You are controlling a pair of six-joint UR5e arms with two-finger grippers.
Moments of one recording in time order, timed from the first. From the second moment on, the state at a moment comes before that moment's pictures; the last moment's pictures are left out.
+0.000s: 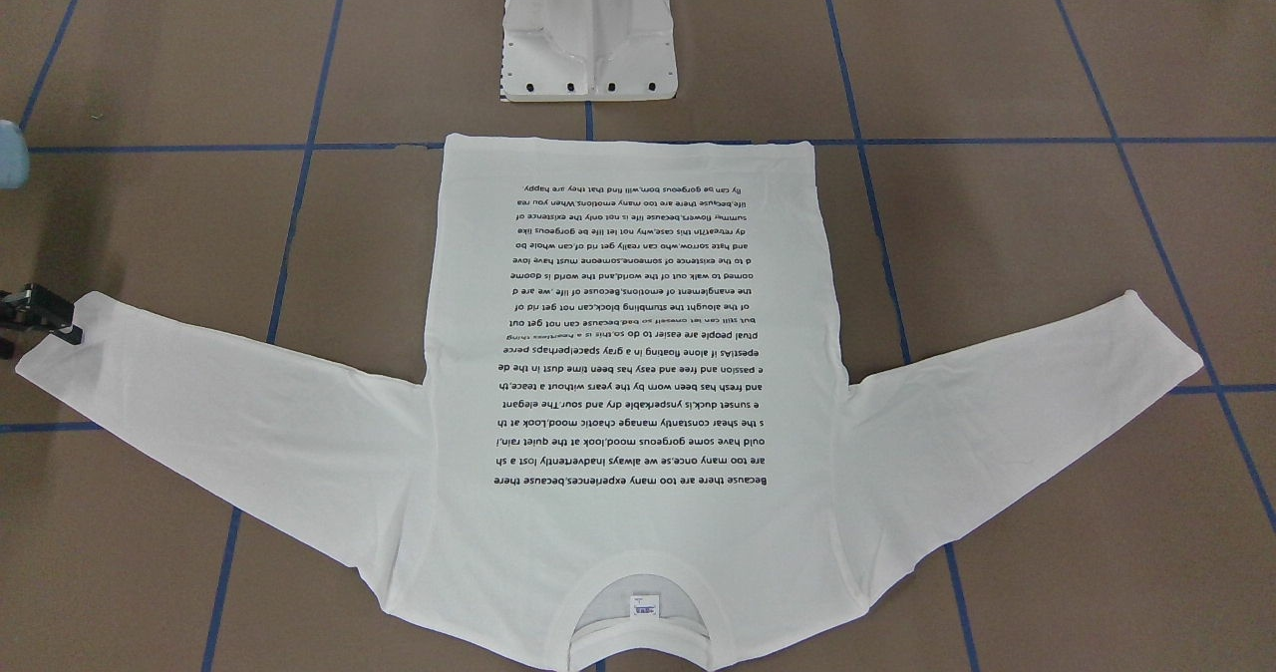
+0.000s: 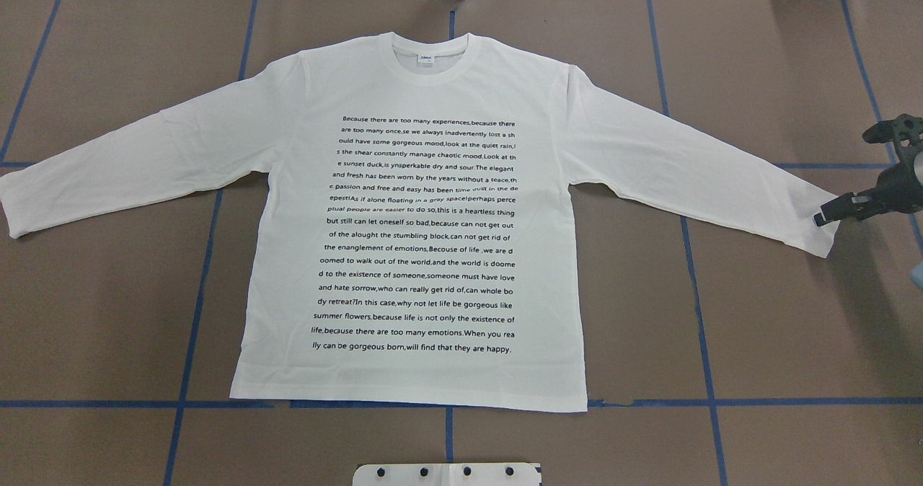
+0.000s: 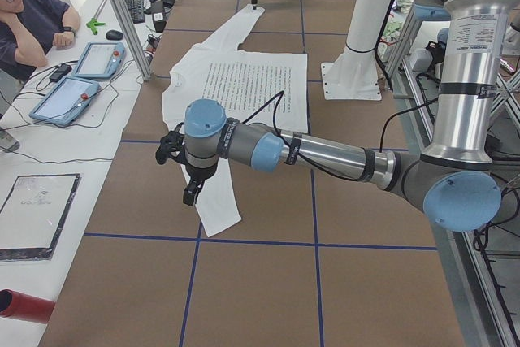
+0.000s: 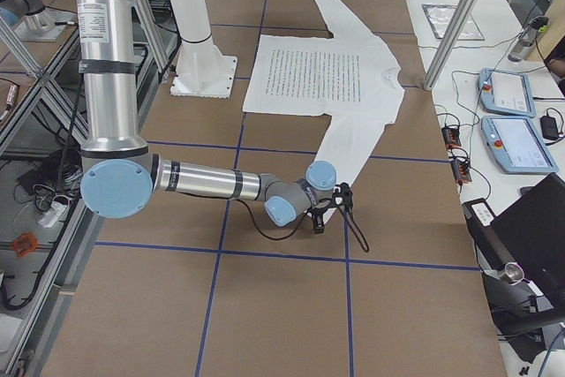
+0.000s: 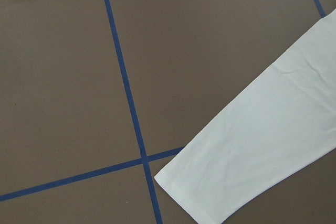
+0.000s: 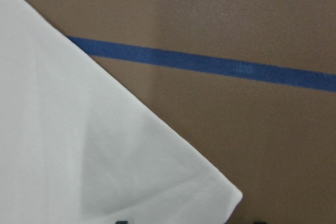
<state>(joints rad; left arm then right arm) -1.57 -1.62 -1.72 -1.70 -2.37 0.02 1.11 -1.55 1.34 -0.84 2.30 0.53</state>
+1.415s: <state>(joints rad) -1.57 -1.62 -1.72 -1.70 -2.37 0.02 1.16 -1.53 1.43 -0.86 2.34 0.53</state>
